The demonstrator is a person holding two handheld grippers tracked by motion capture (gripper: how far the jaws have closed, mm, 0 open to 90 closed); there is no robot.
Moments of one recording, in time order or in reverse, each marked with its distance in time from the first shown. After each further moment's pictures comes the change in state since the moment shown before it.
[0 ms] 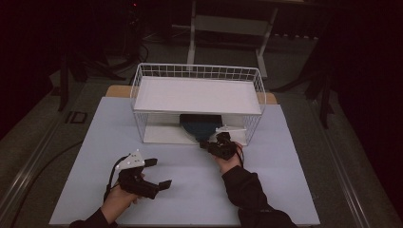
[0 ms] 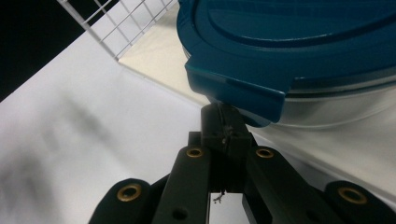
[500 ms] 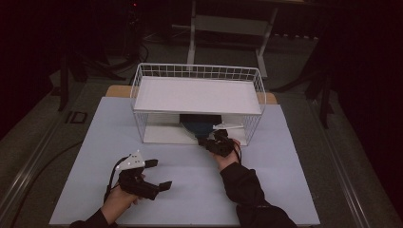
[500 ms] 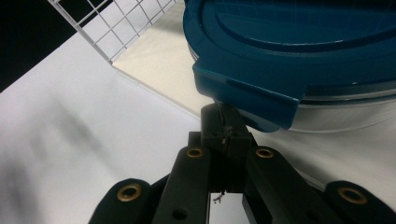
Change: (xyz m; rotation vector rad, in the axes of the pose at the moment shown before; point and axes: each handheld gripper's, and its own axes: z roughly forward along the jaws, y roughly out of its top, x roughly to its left) left arm 0.000 -0.001 0.000 0.000 -0.008 -0.006; right arm 0.000 0.008 0.008 0.007 -0.013 -0.025
